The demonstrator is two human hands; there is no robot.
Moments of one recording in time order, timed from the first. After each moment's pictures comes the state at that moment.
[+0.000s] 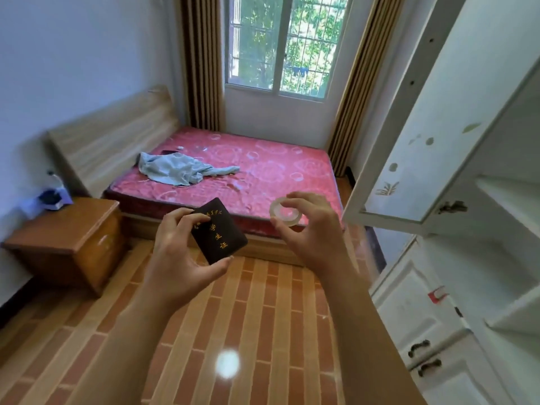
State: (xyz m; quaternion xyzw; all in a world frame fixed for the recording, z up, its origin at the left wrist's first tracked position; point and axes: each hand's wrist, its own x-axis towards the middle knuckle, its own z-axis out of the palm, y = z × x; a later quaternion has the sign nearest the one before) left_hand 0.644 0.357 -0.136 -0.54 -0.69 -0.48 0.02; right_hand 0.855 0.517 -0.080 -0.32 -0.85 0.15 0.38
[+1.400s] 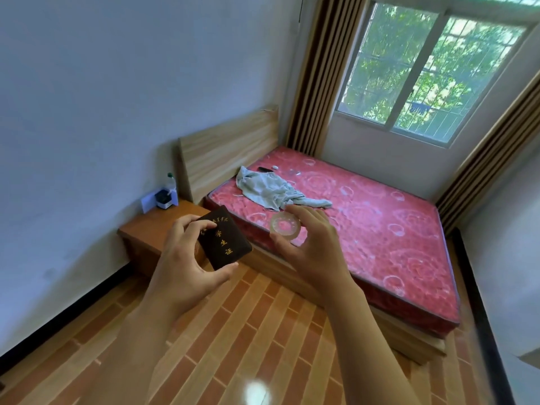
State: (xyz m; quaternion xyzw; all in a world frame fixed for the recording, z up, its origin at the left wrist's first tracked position) left_hand 0.303 0.327 -0.151 -0.38 -0.79 -0.48 0.06; right_hand 0.442 0.533 -0.089 -0.18 -0.90 0.24 0.31
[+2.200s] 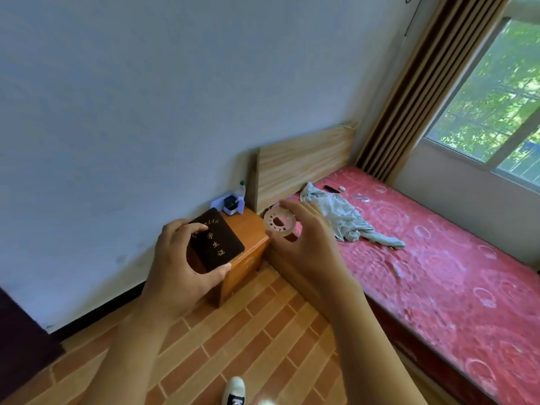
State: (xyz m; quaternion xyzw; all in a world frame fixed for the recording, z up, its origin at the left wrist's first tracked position) left_hand 0.084 0.218 -0.184 -0.22 -0.84 -0.49 0.12; right_hand 0.150 0.453 -0.098 -0.05 -0.93 0.28 0.23
